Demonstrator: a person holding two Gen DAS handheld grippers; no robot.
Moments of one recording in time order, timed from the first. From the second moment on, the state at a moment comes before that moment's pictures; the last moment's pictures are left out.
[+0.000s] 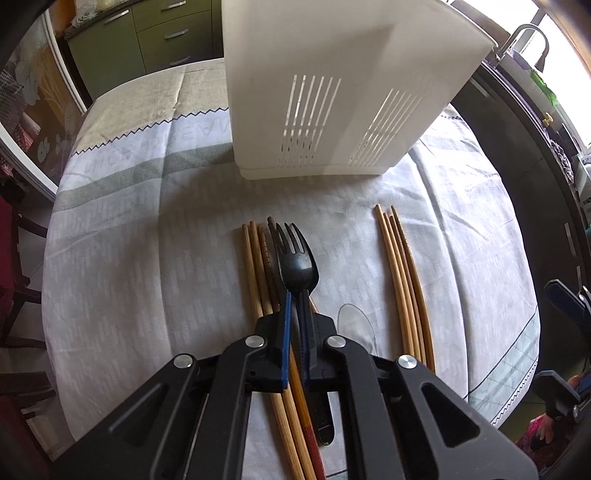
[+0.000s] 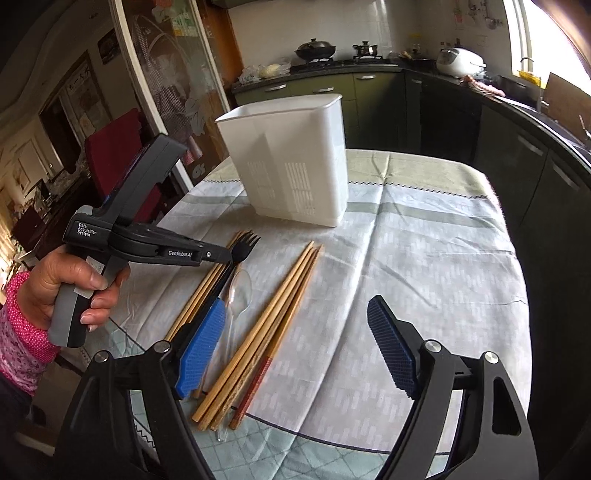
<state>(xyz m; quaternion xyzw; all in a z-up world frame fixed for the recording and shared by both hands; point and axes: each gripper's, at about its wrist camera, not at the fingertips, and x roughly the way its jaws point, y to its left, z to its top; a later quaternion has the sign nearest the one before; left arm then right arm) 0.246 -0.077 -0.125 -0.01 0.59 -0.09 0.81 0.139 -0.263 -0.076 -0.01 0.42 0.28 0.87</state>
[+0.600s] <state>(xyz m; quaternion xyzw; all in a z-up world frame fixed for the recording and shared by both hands) 0.260 -0.102 -0.147 -0.01 0.60 -0.11 0.79 0.149 -0.235 -0.082 -0.05 0.45 0.29 0.84</state>
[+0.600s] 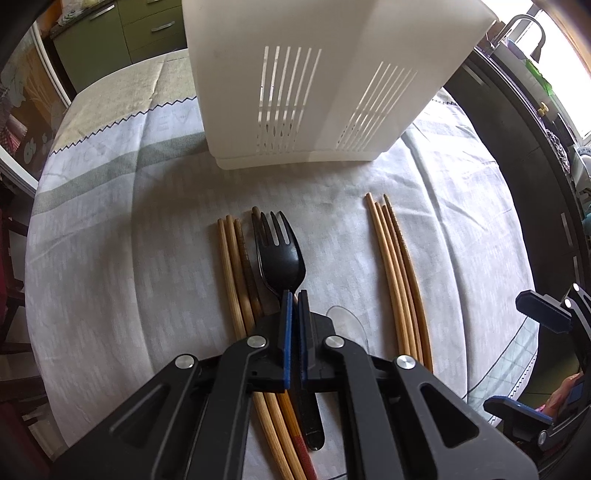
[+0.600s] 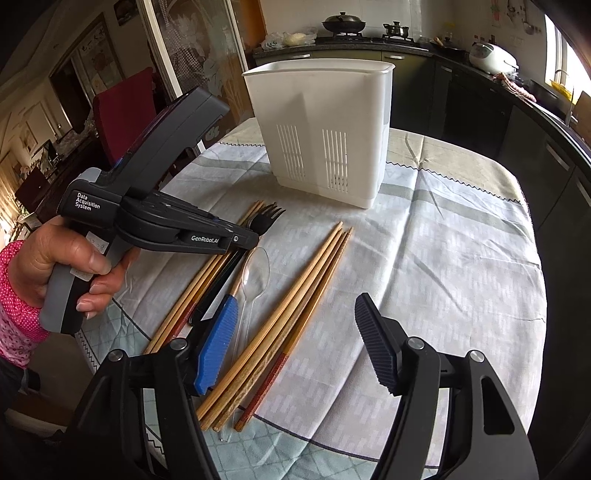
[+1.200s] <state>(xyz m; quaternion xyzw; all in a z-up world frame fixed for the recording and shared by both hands) 0.257 -0.091 -0.144 0.01 0.60 -0.08 0.79 0.145 -0.228 -0.082 -0.06 0.45 0.30 0.84</state>
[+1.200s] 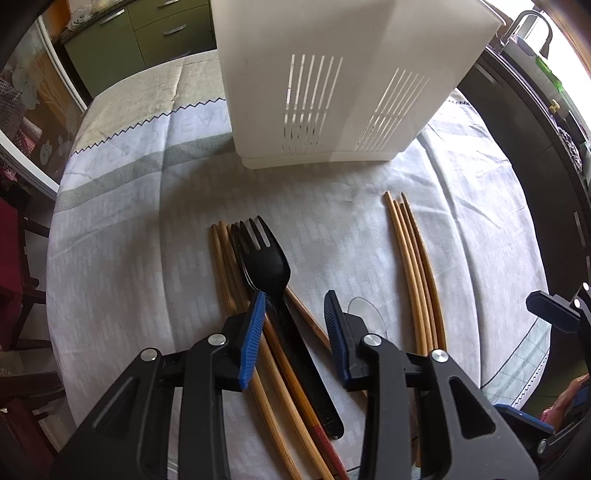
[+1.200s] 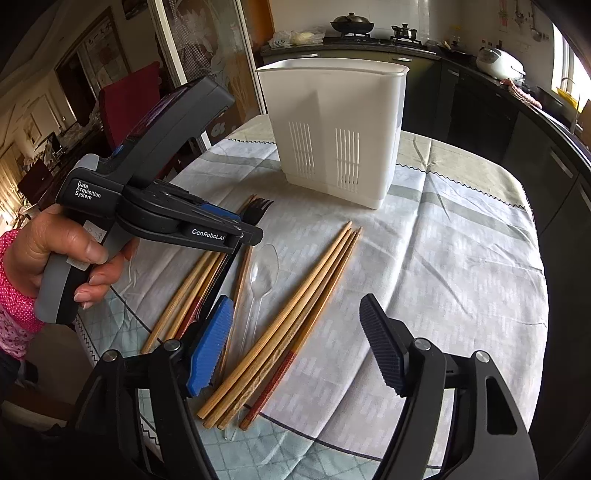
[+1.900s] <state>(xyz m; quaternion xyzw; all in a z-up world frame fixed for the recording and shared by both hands) 0.251 -0.077 -0.152 -0.01 0.60 -0.10 0.79 0.153 -0.219 -0.089 -0.09 0.45 0.30 0.83</state>
